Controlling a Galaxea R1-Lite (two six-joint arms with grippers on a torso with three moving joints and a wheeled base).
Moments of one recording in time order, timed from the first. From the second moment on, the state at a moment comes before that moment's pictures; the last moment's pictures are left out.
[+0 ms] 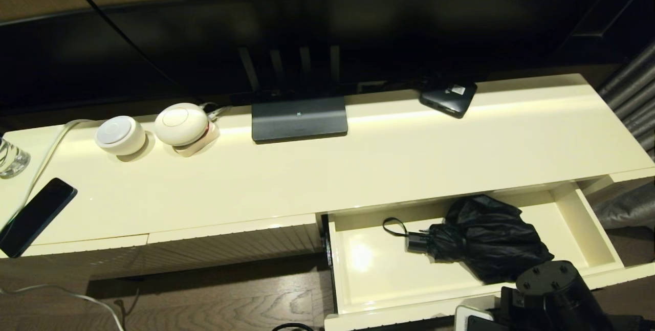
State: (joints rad) left arm 0.01 0.00 0.00 0.00 0.00 0.00; right arm 0.65 1.65 -0.27 -0.56 -0.28 -0.82
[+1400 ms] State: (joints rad) left arm 0.01 0.00 0.00 0.00 0.00 0.00; right arm 0.45 1.88 -0.34 -1.20 -0.21 -1.12
